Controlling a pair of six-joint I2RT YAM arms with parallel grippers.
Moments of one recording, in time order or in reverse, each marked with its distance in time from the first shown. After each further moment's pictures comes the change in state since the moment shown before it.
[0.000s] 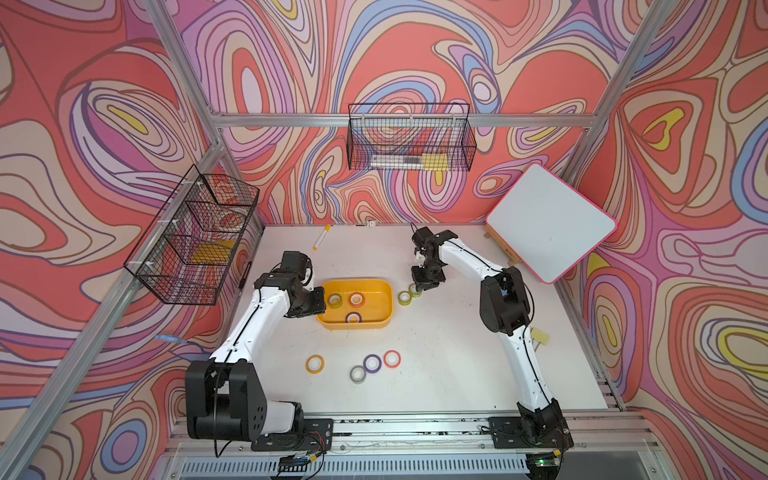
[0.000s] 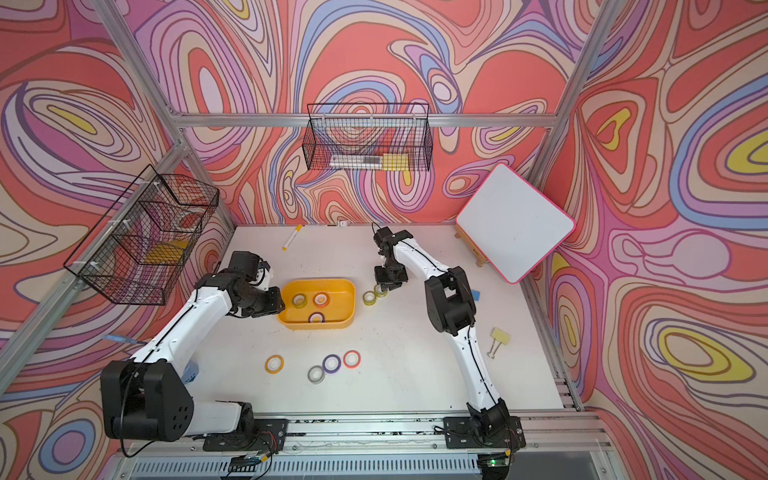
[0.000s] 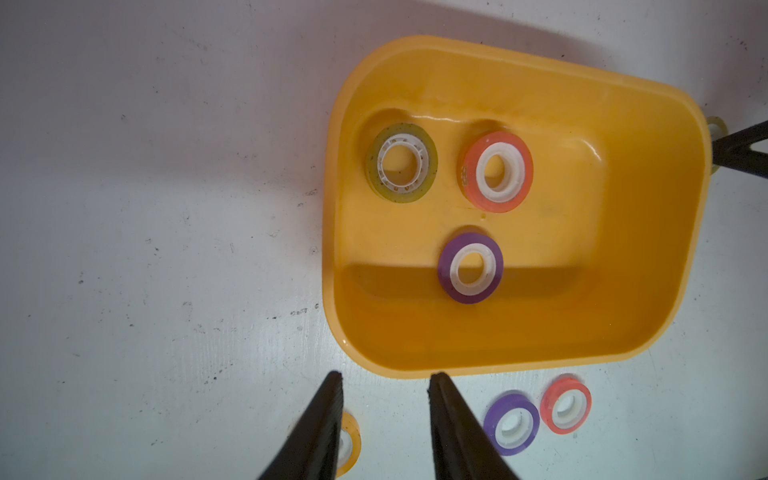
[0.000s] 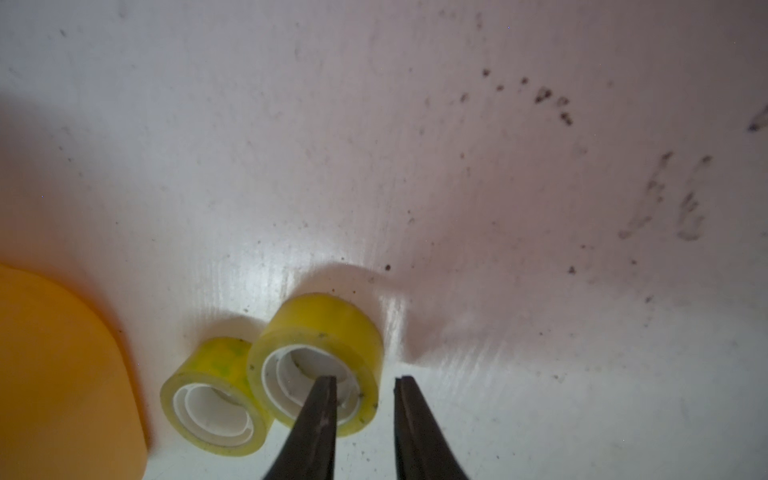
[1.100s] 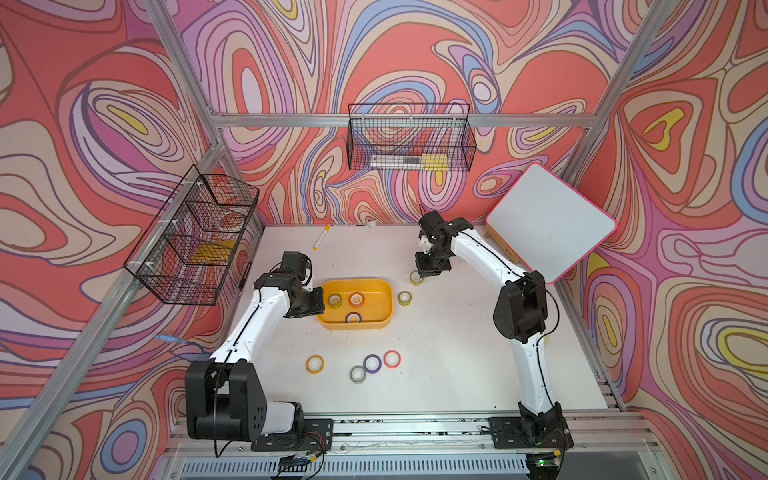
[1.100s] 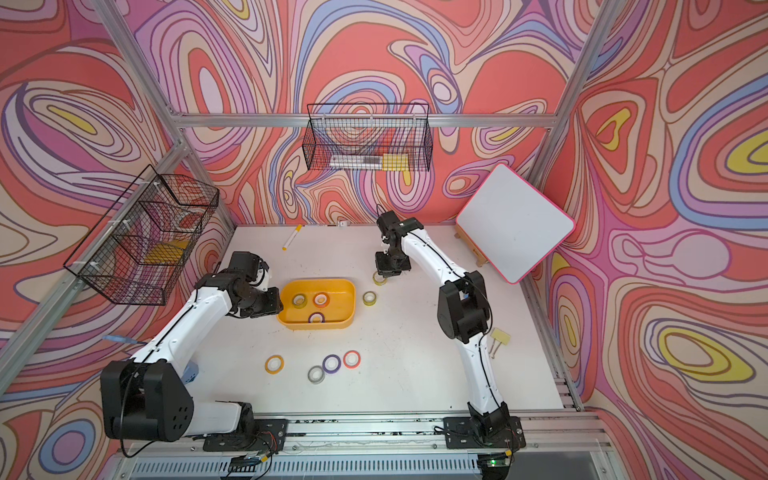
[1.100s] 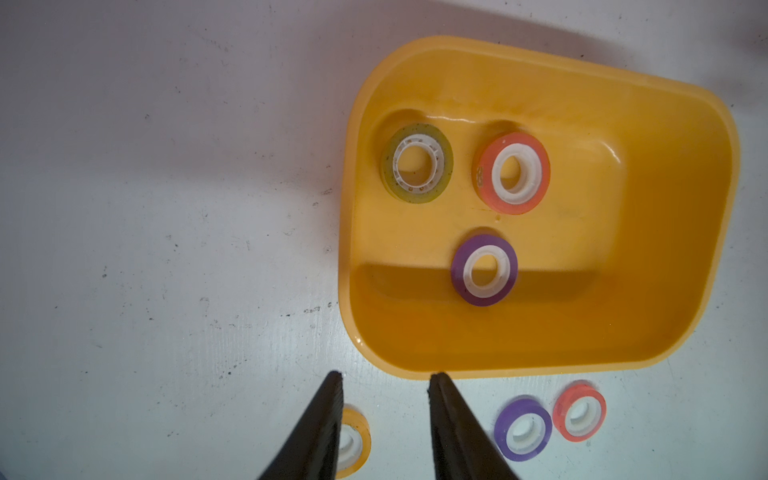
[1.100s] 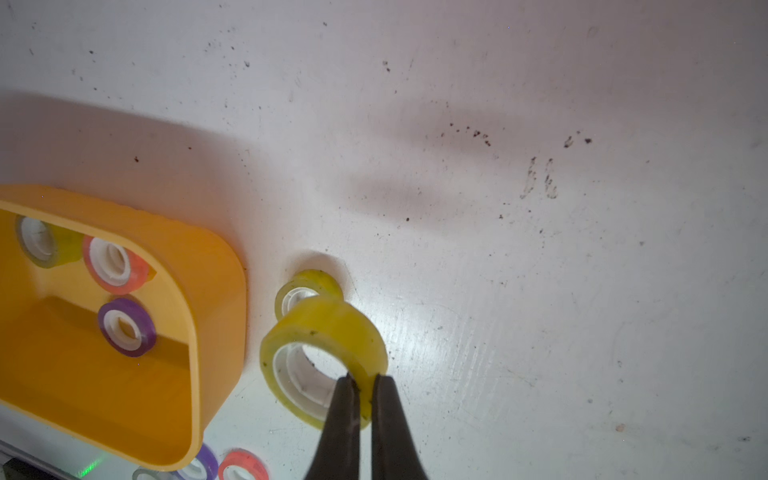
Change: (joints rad) left arm 0.000 0.000 0.000 -0.004 -0.032 0.000; right arm 0.002 -0.183 0.010 -0.040 -0.017 0.026
